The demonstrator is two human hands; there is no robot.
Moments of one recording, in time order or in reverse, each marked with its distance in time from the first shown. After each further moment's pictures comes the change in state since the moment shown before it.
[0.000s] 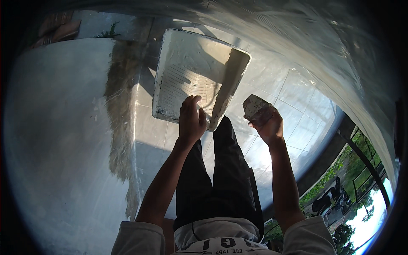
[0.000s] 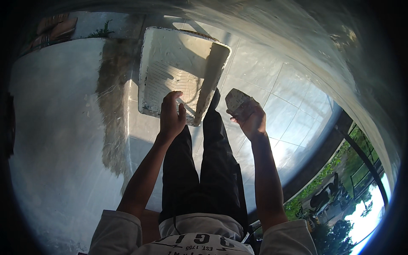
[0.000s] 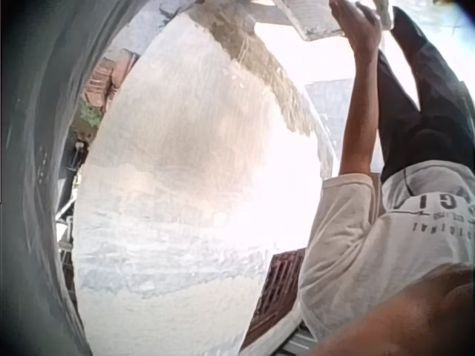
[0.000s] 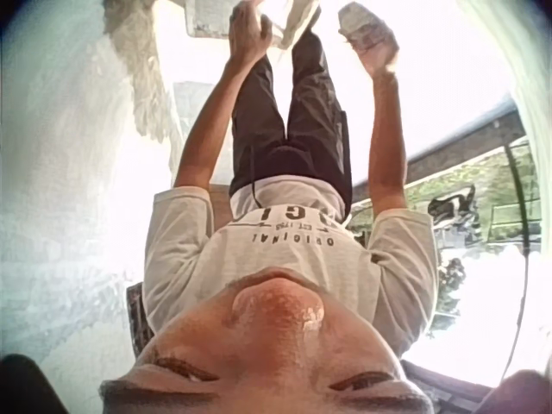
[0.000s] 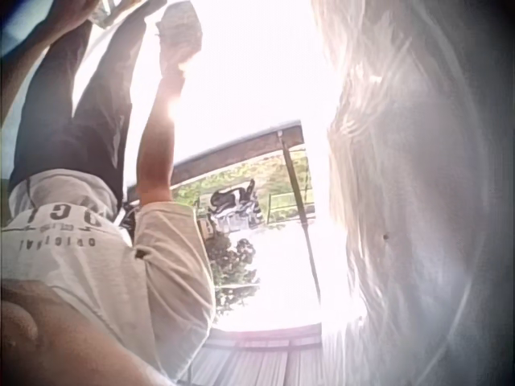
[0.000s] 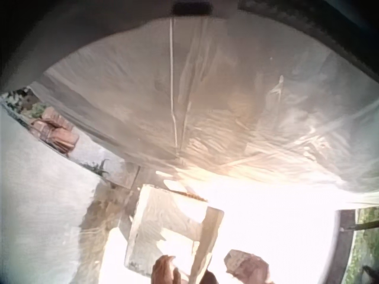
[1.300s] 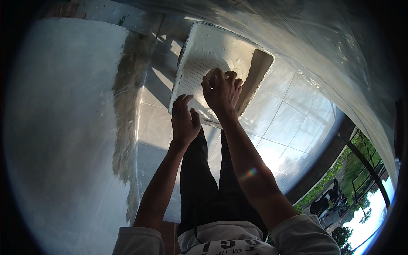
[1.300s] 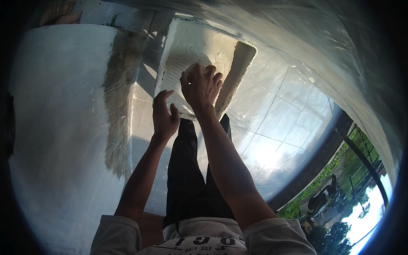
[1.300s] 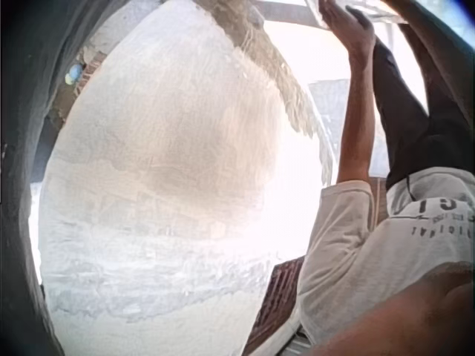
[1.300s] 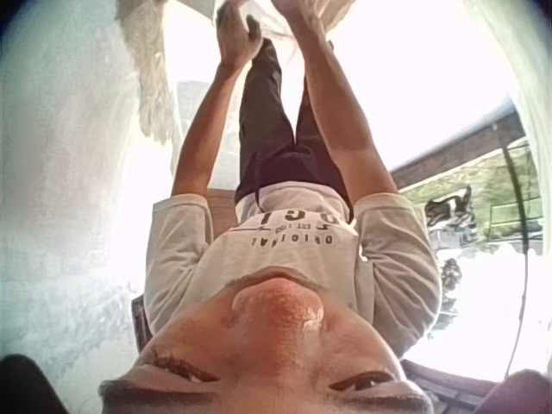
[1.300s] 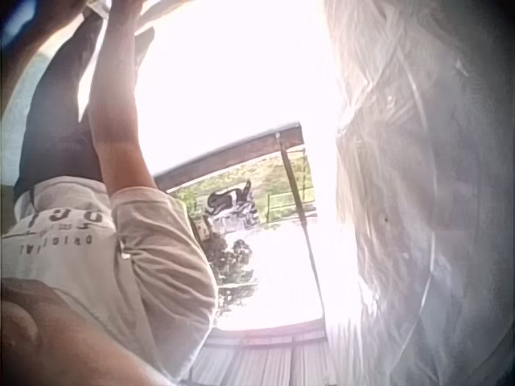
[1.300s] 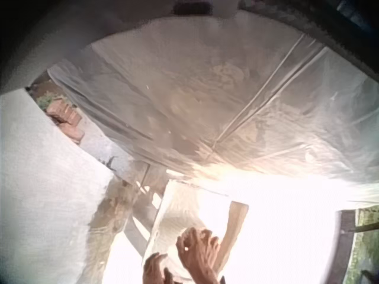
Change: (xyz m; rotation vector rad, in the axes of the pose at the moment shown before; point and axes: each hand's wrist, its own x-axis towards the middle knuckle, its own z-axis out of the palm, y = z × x) left_hand -0.018 -0.056 -0.059 -0.002 0.084 -0.030; right_hand 0.114 0.119 0.188 -1.715 0.583 -0.677
